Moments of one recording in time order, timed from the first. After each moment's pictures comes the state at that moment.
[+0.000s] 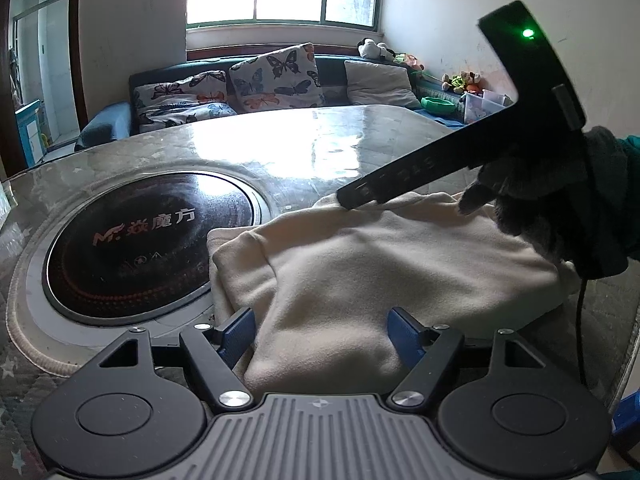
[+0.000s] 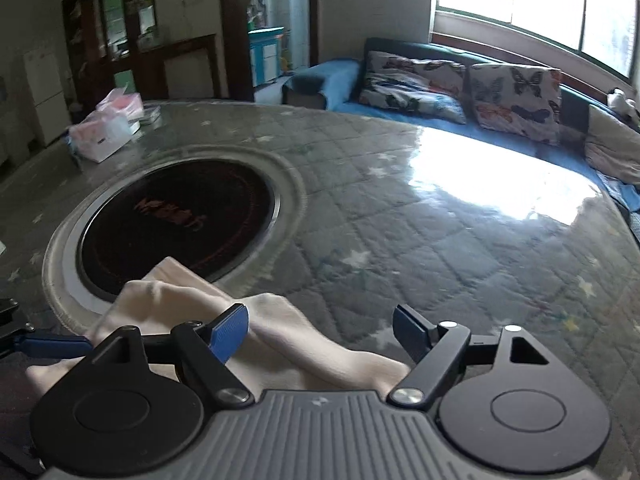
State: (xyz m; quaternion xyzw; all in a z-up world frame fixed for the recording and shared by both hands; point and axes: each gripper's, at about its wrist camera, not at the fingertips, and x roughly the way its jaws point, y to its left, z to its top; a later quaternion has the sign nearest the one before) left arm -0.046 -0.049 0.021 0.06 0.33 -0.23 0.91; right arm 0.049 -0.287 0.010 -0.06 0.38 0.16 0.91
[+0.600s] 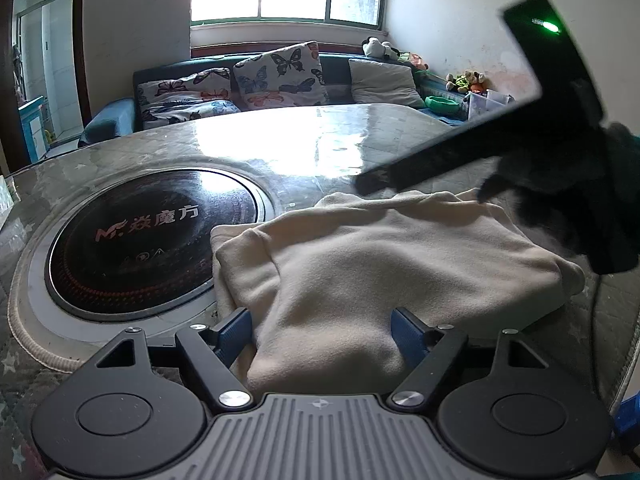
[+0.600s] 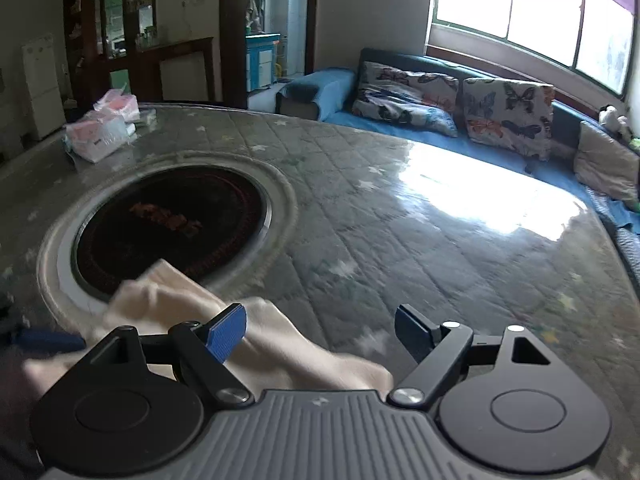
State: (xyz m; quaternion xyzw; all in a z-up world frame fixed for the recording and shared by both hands) left arm -0.045 -0.048 0.021 0.05 0.34 -0.23 0.91; right arm 0.034 -0.293 0.021 -0.08 0.36 0.14 0.92
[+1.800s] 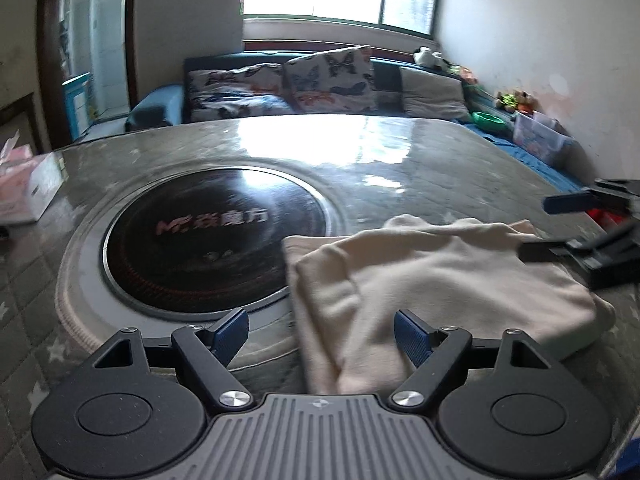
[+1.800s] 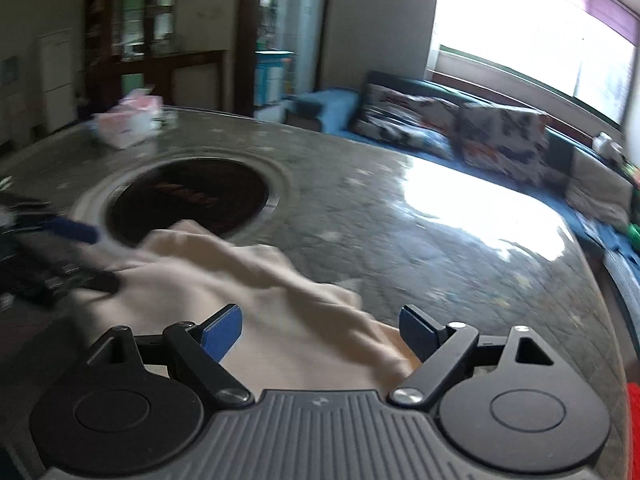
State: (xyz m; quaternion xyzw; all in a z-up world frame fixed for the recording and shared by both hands) left arm -0.031 -0.012 0.033 0.02 0.35 -0.15 0.93; right arm -0.042 -0.316 0.031 -0.11 0.32 0.16 0.93
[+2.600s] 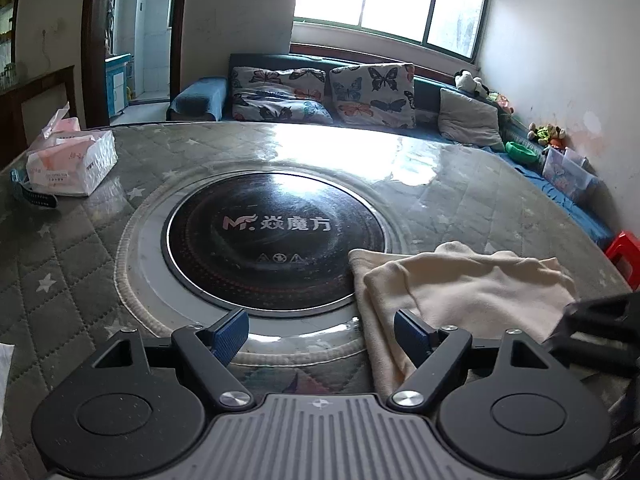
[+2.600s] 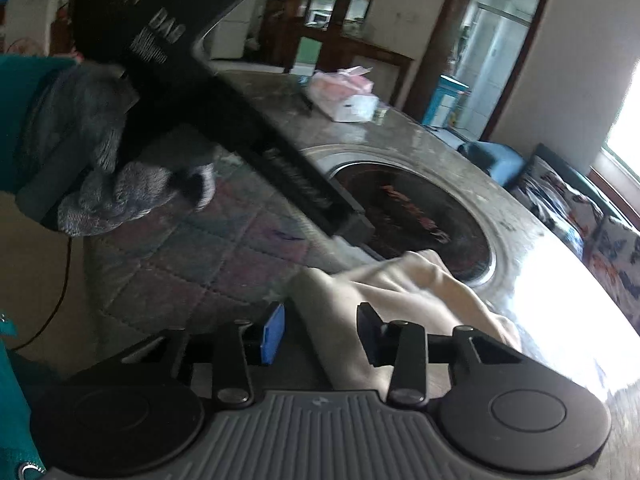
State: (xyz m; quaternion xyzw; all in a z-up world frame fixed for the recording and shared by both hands) left arm -0.034 0.032 0.051 -0.04 0.35 -0.12 0.93; right arm -0.100 -0.165 0.011 -0.27 0.28 0.37 0.85
